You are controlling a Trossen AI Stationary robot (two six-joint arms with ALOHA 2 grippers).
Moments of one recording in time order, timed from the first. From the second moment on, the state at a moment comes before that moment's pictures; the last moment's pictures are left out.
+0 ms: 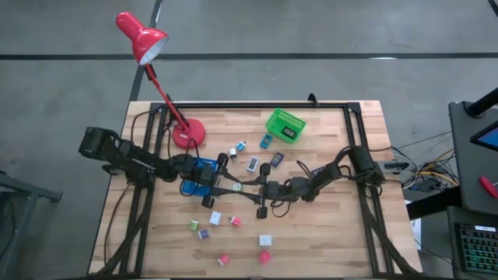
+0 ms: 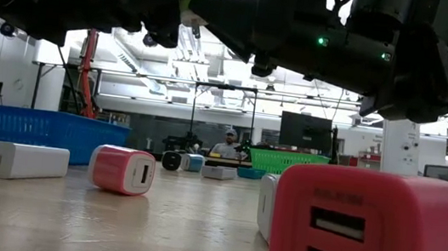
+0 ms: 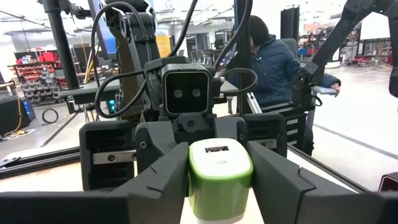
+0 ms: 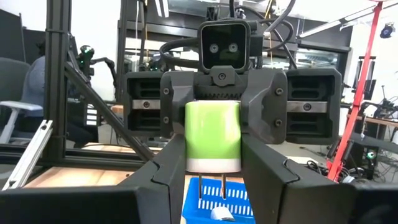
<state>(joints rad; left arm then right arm) -0.11 1.50 0.39 1.15 0.23 0.10 0.25 2.12 0.84 1.57 0.30 -0.16</state>
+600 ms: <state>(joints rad) -0.11 1.50 0.39 1.15 0.18 0.17 0.25 2.12 0.84 1.57 0.29 -0.17</state>
